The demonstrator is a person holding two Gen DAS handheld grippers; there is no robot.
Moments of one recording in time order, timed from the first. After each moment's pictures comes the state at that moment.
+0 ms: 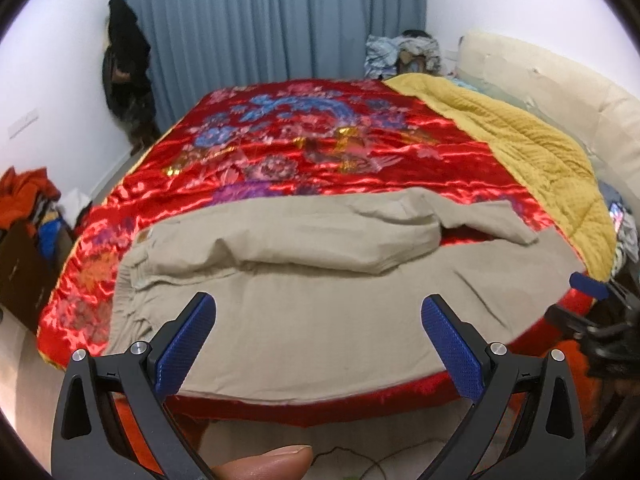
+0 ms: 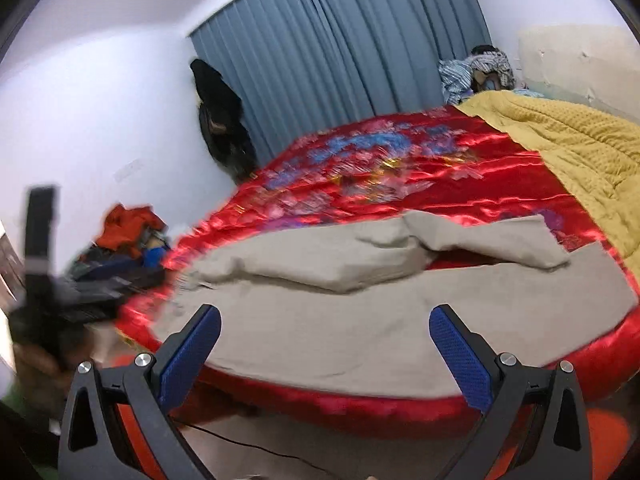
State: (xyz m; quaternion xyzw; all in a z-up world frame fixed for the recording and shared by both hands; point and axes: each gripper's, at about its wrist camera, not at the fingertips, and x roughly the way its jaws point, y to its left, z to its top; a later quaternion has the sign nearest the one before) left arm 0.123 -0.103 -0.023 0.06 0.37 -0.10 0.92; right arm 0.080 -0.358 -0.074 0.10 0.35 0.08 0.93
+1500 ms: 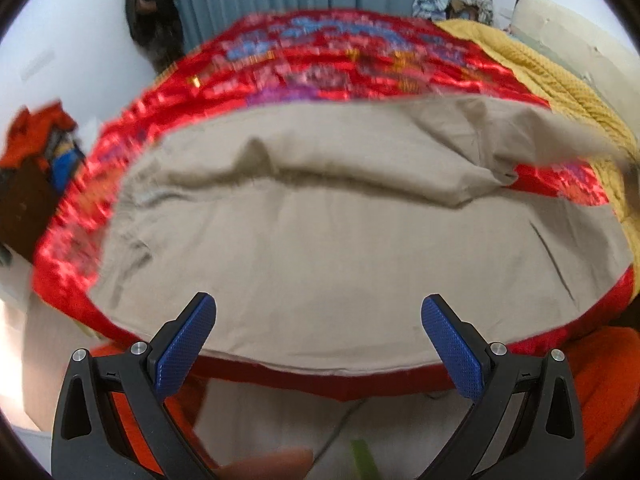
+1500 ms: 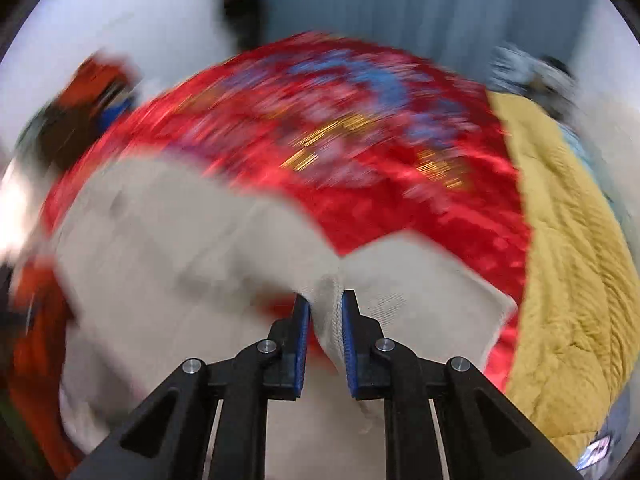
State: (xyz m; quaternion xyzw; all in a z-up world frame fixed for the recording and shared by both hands) left arm 0.171 -0.060 -0.112 0.03 0.49 -0.04 0.87; right arm 0.234 -0.441 -0.043 -0.14 0.50 0.16 0.84
